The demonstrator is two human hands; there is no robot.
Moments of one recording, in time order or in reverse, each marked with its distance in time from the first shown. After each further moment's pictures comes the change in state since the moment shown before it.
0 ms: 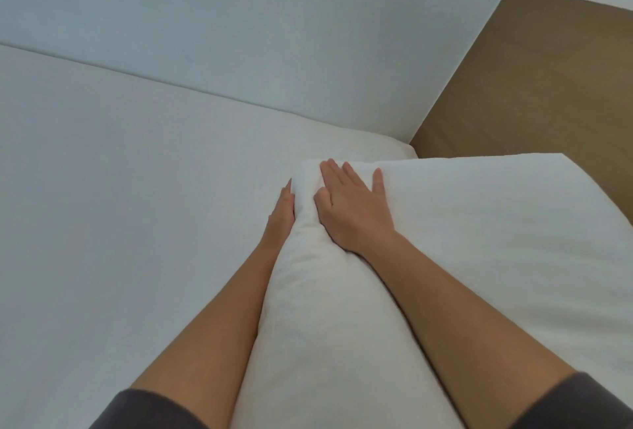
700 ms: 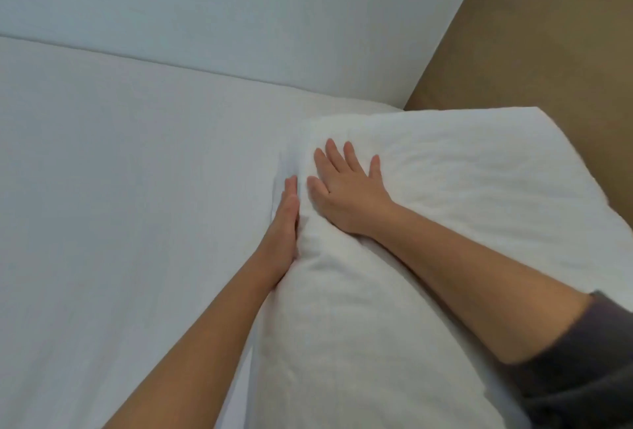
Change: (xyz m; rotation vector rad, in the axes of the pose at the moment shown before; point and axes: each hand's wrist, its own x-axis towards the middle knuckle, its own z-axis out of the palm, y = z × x) left_hand -0.123 -0.002 -0.036 -0.255 -0.203 -0.035; right_hand -0.073 -0.040 -0.031 0.011 -0.169 -0.027
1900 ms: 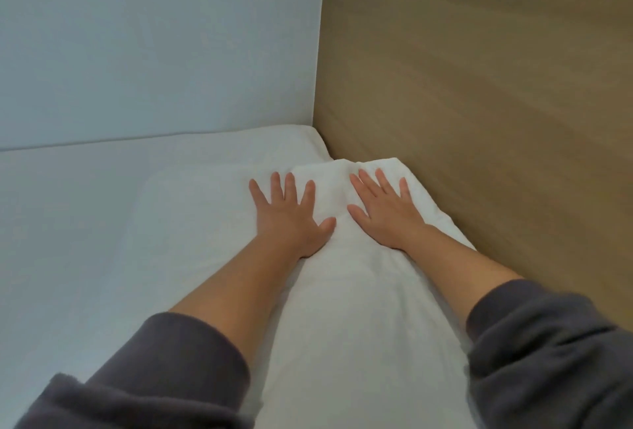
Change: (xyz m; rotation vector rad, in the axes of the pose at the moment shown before) left_hand 0.105 0.036 0.237 1.901 -0.093 0.202; right_hand -0.040 0.316 0.024 -0.059 0.093 0.256
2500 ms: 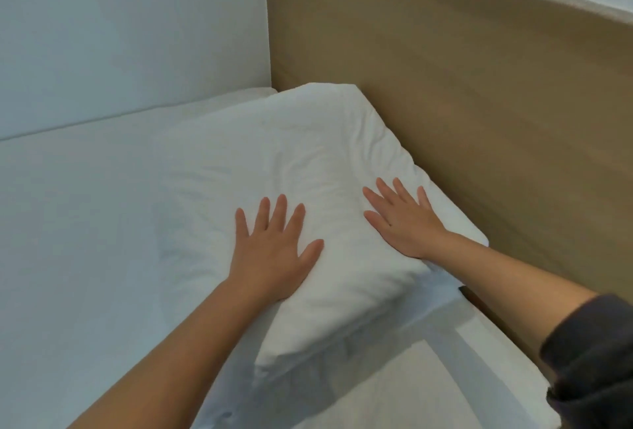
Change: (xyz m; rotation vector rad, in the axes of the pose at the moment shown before) left_hand -0.236 -0.042 -0.022 -0.207 -0.084 0.289; right_hand -0.251 -0.053 -0.041 0.095 -0.173 0.209
